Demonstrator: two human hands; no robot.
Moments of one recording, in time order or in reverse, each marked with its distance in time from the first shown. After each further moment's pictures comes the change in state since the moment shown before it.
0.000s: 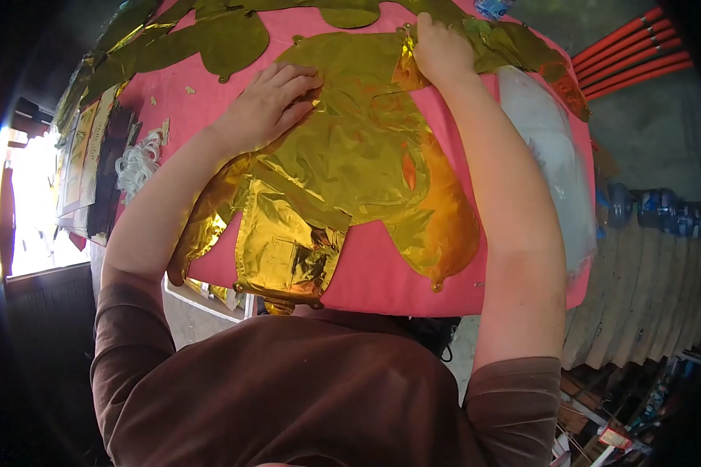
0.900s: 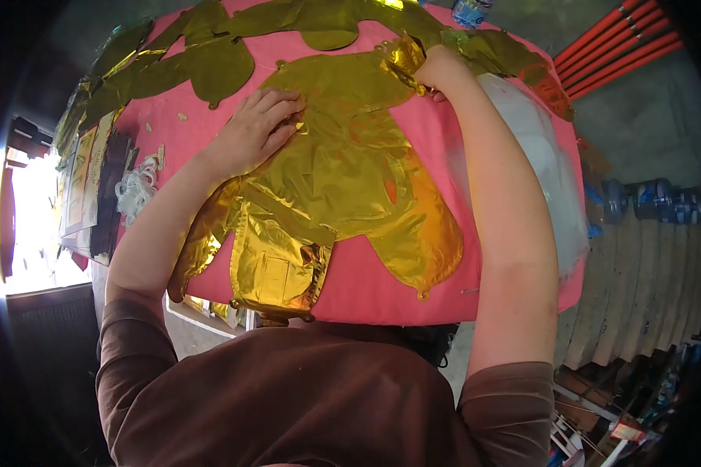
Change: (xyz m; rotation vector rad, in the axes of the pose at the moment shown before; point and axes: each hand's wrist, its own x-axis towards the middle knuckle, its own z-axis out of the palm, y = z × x) left_hand 0.002 0.005 -0.005 0.004 -0.028 -0.011; right_hand 0.014 0.029 -0.024 0.323 -0.616 0.463
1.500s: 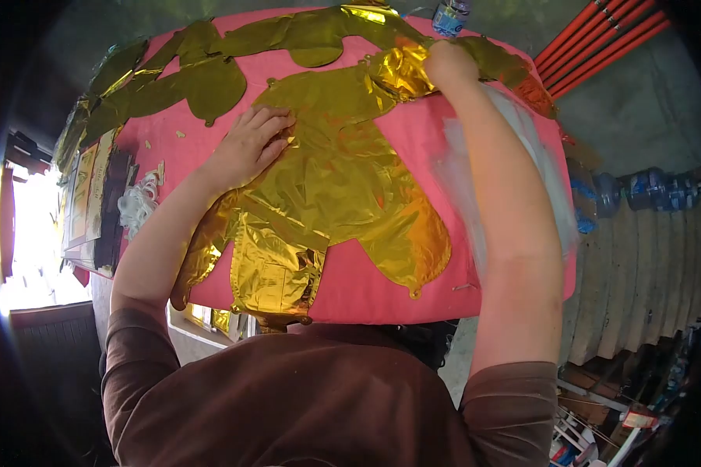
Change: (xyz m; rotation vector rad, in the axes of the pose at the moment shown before) left_hand -0.001 0.001 -0.002 -0.013 -0.039 -0.036; right_hand 0.006 0.031 -0.023 -0.208 0.509 -0.163
